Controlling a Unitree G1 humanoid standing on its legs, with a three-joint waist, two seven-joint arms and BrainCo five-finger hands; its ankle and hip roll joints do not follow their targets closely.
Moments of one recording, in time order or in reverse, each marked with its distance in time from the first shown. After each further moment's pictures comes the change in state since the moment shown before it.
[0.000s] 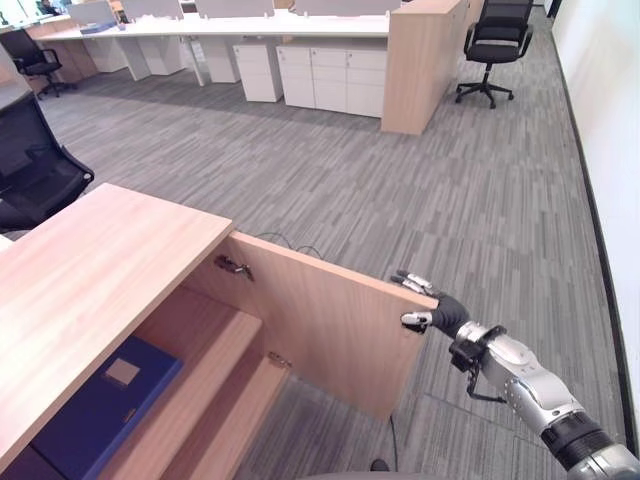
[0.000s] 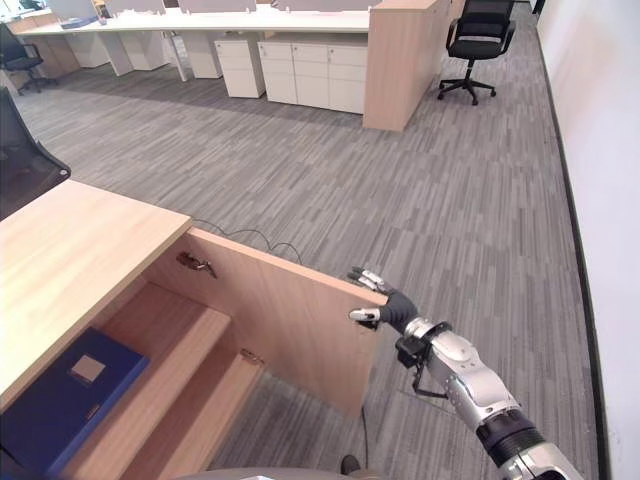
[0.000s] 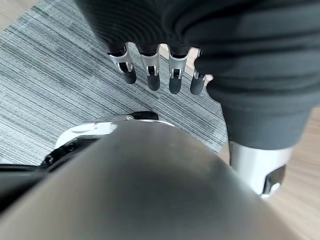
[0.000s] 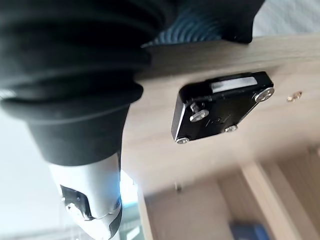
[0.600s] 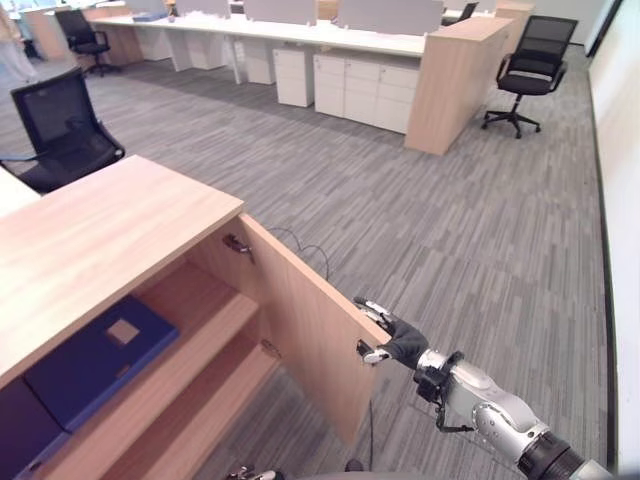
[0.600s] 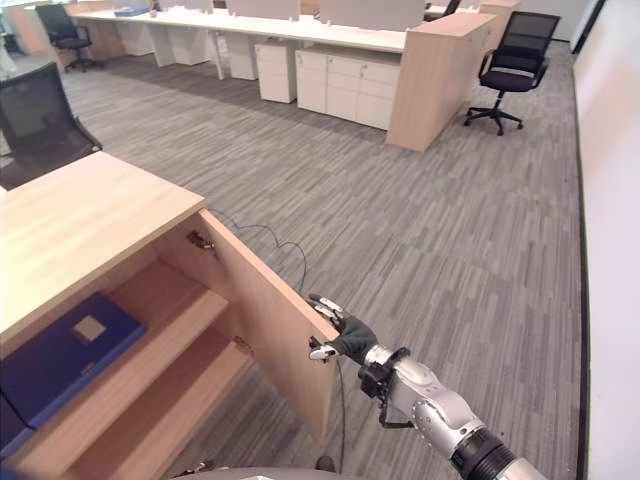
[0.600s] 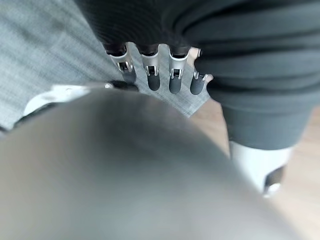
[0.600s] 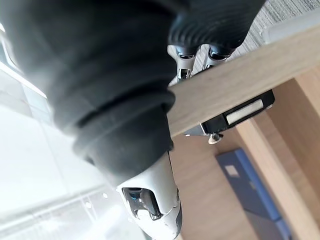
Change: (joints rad) left arm 0.164 0.148 -0.210 -0.434 -0.174 0.036 -0.013; right arm -0.007 0.078 0.180 -0.059 0.173 0.021 -0.097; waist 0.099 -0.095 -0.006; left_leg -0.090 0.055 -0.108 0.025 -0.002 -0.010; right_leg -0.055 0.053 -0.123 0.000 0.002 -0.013
